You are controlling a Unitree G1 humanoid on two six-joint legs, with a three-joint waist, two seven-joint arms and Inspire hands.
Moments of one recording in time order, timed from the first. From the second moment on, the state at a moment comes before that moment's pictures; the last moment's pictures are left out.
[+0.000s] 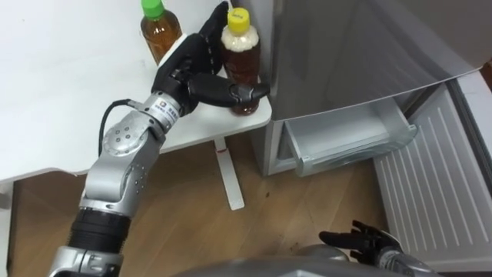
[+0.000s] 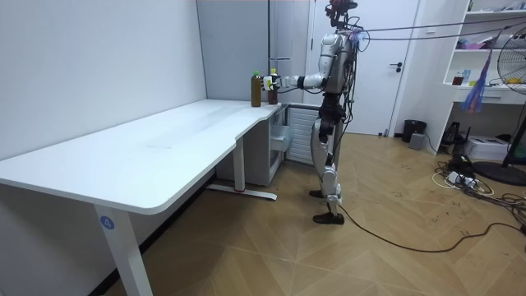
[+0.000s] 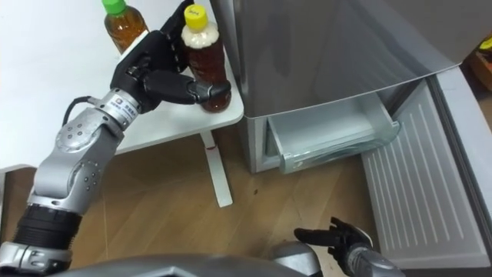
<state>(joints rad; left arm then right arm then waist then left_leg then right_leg) -0.07 0.26 -0.12 0.02 -0.38 0.13 -0.31 0.05 -0.22 -0.09 1.19 0.15 0.02 0.19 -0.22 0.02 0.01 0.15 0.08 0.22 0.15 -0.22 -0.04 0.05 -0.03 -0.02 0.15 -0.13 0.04</state>
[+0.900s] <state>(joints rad) -0.10 0.25 -0.16 0.10 -0.36 0.15 -0.29 0.06 -0.22 -0.09 1.20 0.16 0.00 0.15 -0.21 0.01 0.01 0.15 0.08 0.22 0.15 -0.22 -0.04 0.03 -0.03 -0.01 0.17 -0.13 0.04</state>
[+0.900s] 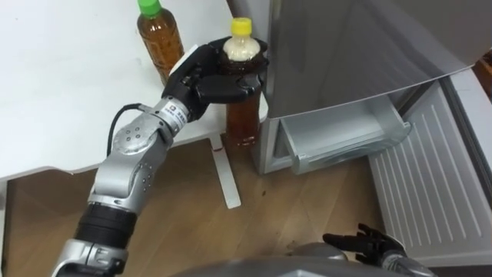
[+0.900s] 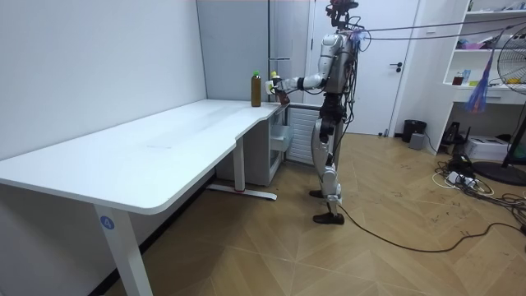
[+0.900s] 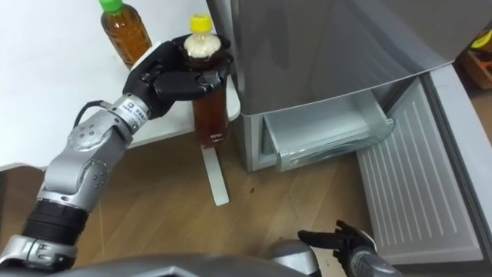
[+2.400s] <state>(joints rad) -0.03 0.22 -0.20 -0.16 -0.30 0.10 -0.33 0.00 -0.20 0.25 1.01 -0.02 -0.02 0.21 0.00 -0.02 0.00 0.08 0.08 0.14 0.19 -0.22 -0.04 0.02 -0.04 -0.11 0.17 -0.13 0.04</state>
